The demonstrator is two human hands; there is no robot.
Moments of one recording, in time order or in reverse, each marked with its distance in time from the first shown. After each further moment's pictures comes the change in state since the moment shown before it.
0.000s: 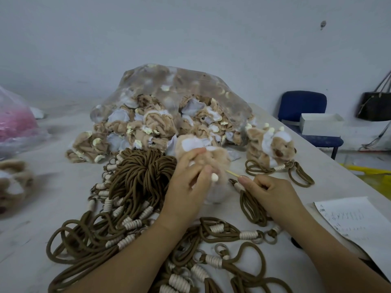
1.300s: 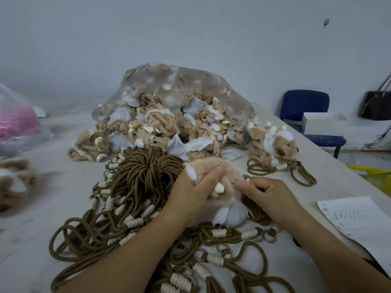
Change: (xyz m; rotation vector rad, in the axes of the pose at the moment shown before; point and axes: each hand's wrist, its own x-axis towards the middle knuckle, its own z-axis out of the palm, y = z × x) left_hand 0.002 -0.005 0.004 -0.257 -0.117 -0.115; right_hand -0.006 -0.010 0.004 0.299 -0.119 -0.051
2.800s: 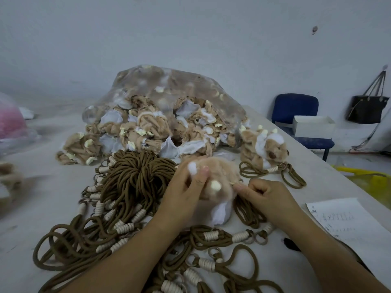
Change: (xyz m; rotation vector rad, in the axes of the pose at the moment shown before) left_hand -0.003 -0.002 0.000 0.066 0.082 0.002; right_hand -0.001 0.008 -0.015 -0.191 0.054 -0.017
